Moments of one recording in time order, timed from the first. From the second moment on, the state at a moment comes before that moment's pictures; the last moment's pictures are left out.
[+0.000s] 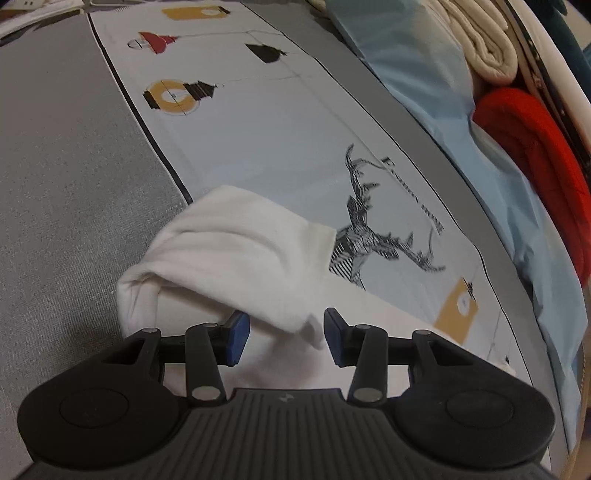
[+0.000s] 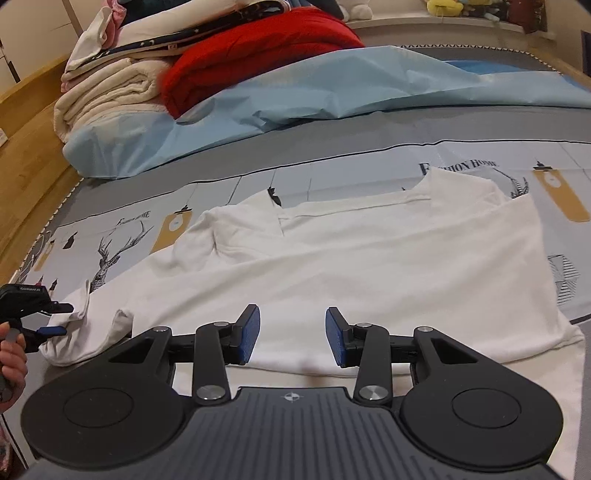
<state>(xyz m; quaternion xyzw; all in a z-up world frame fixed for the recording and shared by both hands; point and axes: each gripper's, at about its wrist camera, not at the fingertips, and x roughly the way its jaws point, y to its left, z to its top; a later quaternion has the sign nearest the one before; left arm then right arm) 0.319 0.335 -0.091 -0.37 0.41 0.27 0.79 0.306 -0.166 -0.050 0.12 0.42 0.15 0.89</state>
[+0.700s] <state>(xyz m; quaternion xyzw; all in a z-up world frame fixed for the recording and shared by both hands) 0.353 0.117 -0.004 -0.38 0.33 -0.06 0.86 0.321 -0.225 -0.062 0.29 0.41 0.13 0.85</state>
